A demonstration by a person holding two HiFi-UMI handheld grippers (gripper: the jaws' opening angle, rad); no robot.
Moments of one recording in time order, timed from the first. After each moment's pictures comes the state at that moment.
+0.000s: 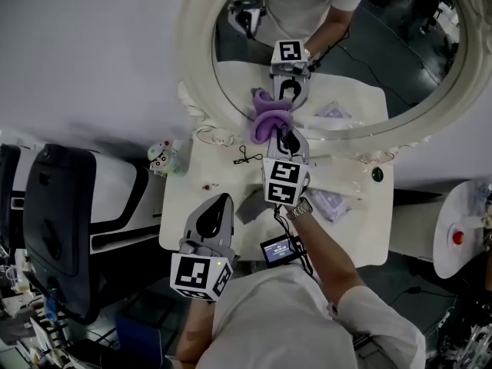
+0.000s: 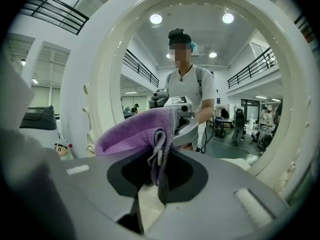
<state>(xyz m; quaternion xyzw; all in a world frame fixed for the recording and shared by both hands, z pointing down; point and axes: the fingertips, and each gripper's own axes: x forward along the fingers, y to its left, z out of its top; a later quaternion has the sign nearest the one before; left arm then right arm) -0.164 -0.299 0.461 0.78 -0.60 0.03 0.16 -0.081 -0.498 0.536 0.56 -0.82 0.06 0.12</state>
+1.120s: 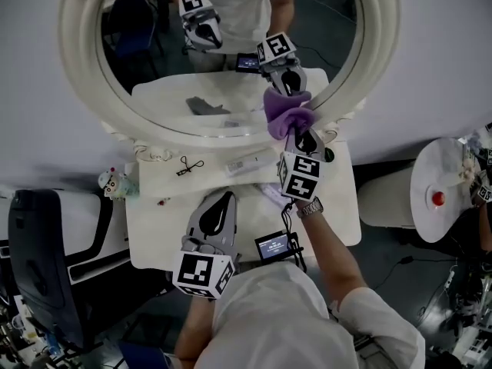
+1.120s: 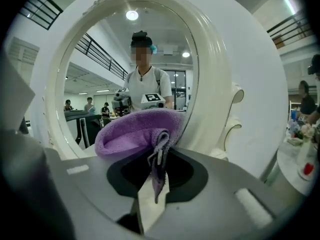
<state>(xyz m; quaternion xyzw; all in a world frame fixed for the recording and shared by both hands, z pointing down) -0.010 -0.320 0.455 0.85 -0.50 0.03 0.15 0.160 -0.498 0.525 0.68 -0.72 0.10 0.11</state>
